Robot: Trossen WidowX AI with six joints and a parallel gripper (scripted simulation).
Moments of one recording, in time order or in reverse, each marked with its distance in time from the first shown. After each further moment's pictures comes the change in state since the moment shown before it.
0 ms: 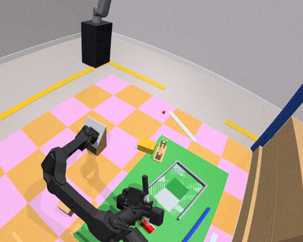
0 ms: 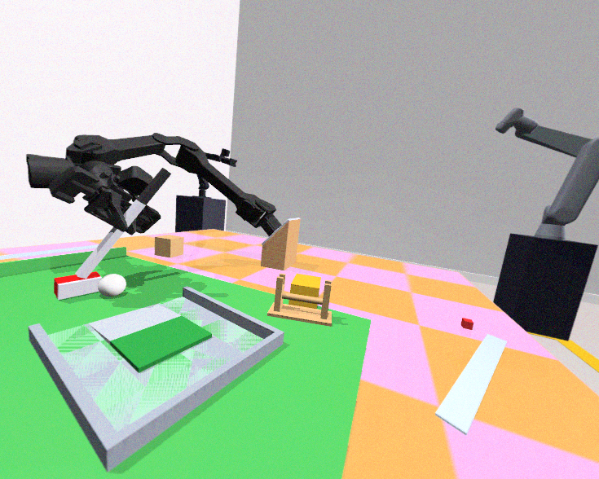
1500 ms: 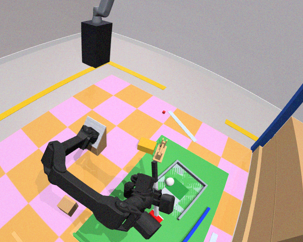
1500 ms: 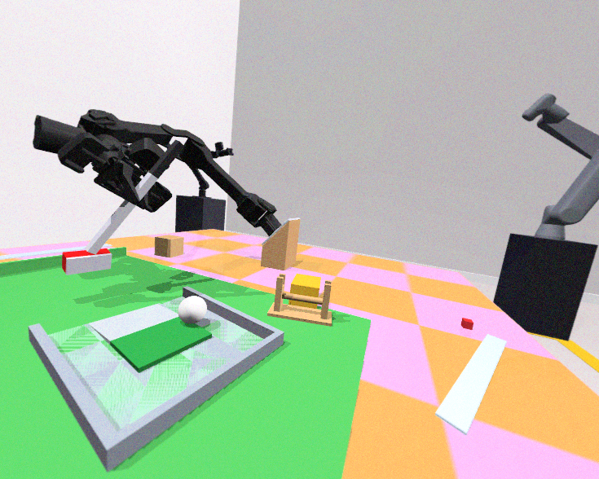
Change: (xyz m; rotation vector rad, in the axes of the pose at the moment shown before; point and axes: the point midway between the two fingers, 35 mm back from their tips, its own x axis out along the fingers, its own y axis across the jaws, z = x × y) arm 0.005 -0.028 0.058 0.005 -0.002 -0.005
